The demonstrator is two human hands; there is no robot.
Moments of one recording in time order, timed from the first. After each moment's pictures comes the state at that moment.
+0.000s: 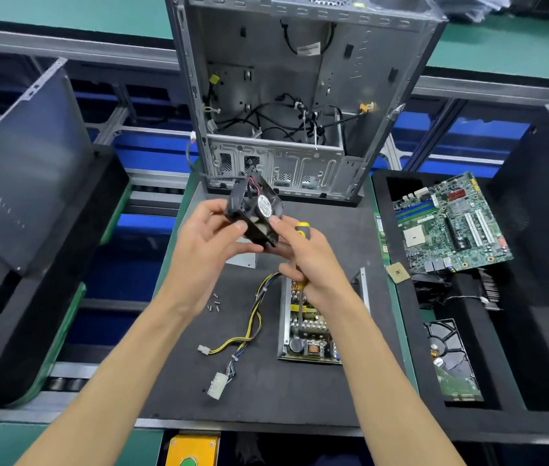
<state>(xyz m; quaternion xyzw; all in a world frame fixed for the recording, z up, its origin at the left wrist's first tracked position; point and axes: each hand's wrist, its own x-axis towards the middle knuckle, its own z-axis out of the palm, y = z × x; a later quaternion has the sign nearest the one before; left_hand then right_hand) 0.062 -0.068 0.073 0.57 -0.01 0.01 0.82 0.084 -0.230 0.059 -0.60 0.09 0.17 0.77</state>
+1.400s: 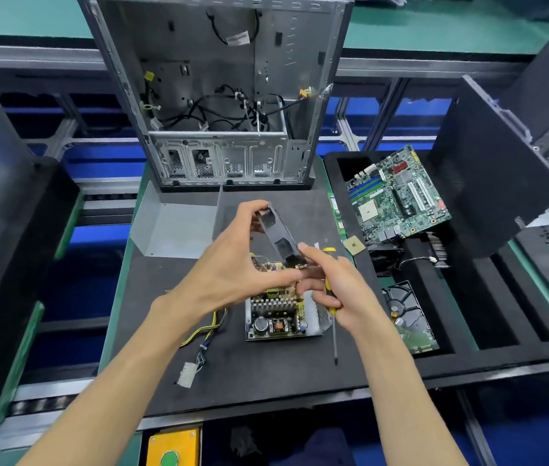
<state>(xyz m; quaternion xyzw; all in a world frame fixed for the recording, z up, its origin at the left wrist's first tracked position) 0.047 -0.141 0.068 0.86 -0.22 -0.02 0.47 0.018 -0.331 0.042 -0.61 0.21 0.16 0.75</state>
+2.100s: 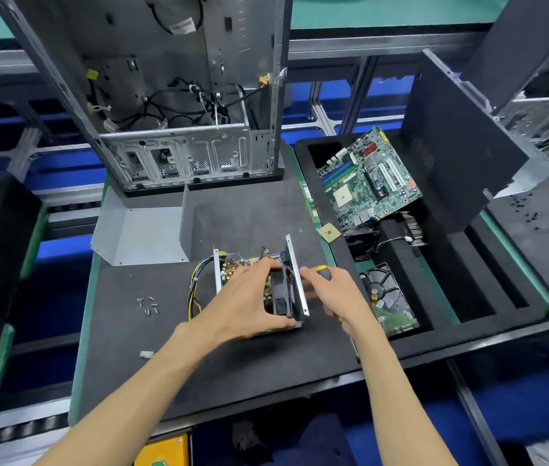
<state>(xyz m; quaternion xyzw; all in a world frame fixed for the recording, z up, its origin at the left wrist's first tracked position) 0.034 -0.186 -0.016 0.89 -0.26 -0.18 0.33 0.005 -0.383 -0.017 -0.77 0.29 0.15 0.56</state>
